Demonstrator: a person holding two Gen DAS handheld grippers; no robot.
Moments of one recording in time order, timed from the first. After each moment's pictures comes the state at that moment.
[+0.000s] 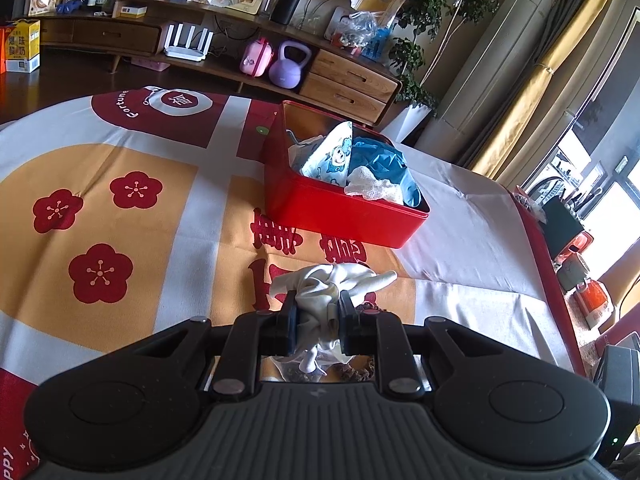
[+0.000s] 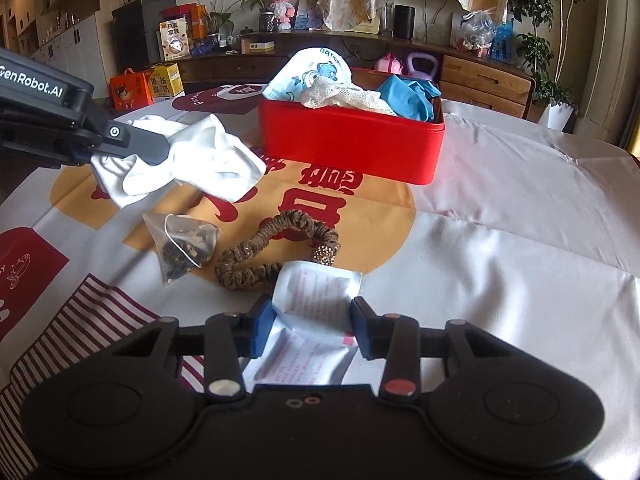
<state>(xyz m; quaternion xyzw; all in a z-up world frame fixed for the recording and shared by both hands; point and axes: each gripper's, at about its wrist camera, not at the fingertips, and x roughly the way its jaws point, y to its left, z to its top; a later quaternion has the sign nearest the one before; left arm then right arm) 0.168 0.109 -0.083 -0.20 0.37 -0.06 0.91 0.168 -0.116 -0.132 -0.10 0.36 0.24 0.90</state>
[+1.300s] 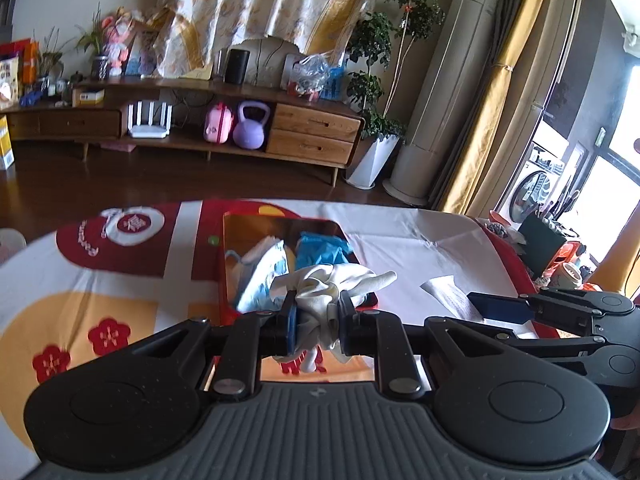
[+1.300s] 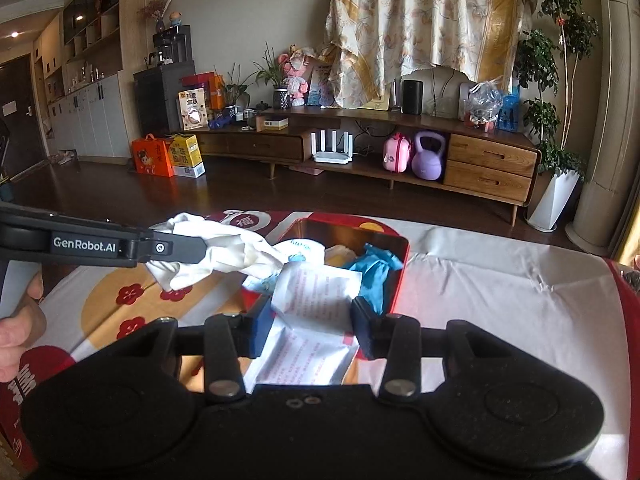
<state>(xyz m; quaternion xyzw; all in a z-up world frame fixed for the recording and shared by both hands) 0.214 0.072 0.015 -0.10 0.30 -0.08 0.94 0.230 -0.145 0.015 -0.07 0.28 0.28 0.92</state>
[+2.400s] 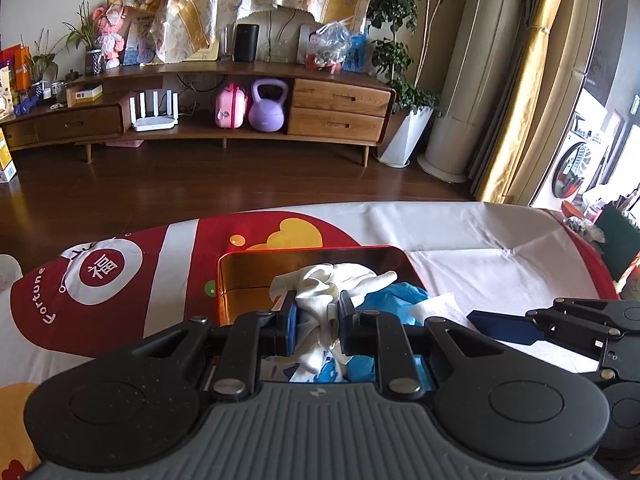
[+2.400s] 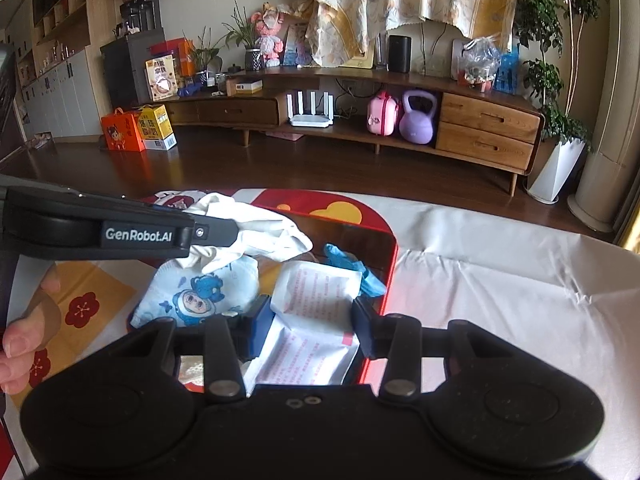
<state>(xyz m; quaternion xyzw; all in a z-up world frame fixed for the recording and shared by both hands) 0.389 0.064 -0.046 -0.06 0.34 -0.05 0.94 0.362 -0.108 -0.056 -0.08 0.33 0.26 0.90</state>
